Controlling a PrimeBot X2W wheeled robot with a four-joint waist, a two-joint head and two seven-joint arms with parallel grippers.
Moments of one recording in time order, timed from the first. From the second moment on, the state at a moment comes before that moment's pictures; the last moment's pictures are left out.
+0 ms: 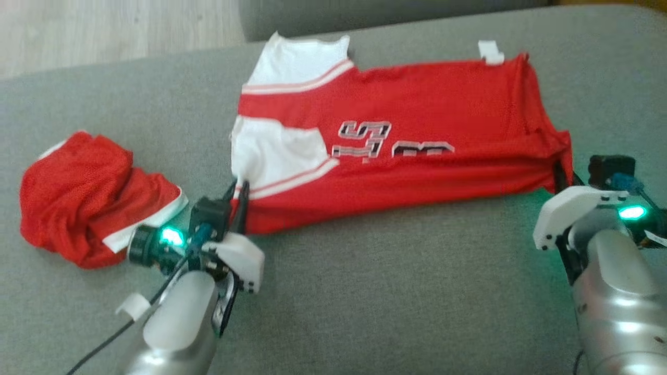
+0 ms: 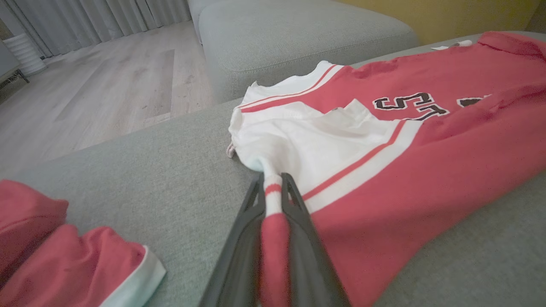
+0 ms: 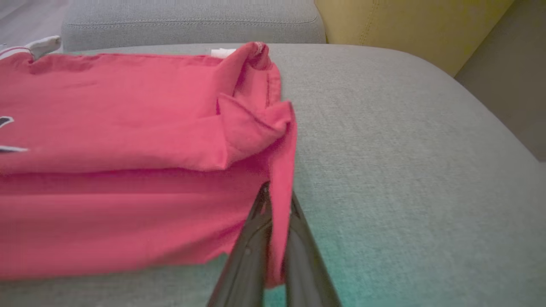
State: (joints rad) left arm -0.49 0.11 -0.45 0.71 -0.20 0.09 -0.09; right arm -0.60 -0.07 -0.33 0.96 -0.28 0.13 -0.06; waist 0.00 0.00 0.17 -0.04
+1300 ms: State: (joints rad) left arm -0.32 0.10 -0.40 0.35 -0.27 0.18 -0.25; right arm -0.17 -0.05 -0.07 0.29 0.19 0.13 -0.24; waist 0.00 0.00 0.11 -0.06
